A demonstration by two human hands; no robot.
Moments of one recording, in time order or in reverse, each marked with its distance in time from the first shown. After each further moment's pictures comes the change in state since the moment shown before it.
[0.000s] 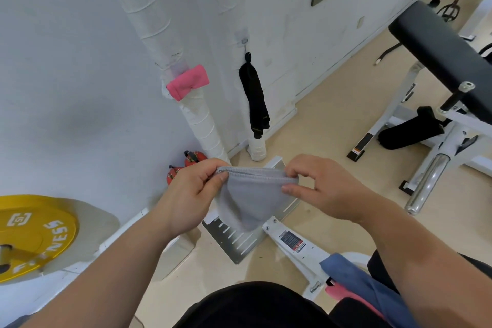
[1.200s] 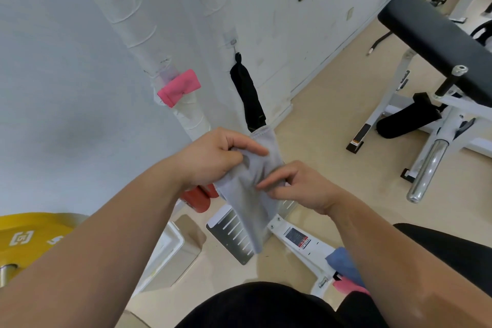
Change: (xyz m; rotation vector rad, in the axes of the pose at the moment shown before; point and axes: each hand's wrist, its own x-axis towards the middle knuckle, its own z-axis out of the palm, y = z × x) left_hand 0.076 0.047 -0.006 -0.003 -0.391 -0.161; right_hand 0.021 0.013 0.040 0.742 -0.031 0.261
